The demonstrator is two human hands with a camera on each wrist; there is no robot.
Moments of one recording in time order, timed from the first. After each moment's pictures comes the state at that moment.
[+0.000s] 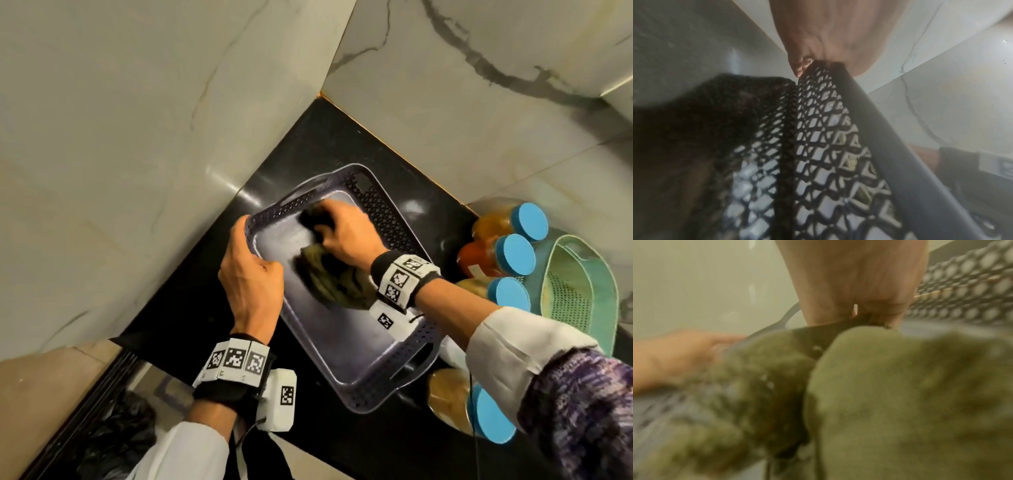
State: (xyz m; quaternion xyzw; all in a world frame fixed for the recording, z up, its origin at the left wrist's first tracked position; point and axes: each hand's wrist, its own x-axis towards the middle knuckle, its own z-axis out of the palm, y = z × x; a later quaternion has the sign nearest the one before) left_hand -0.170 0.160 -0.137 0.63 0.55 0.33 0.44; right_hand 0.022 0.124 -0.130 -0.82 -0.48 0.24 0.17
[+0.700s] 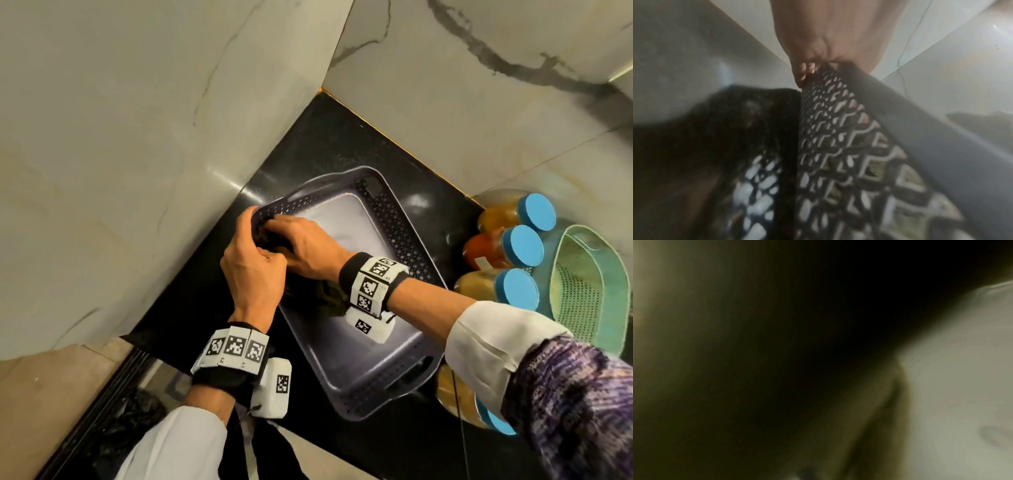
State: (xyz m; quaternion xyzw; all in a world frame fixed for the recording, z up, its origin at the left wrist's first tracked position) left_hand -0.174 0.171 -0.133 0.65 0.52 0.31 0.46; right_hand -0.037 0.149 -0.149 -0.69 -0.64 0.28 0.17
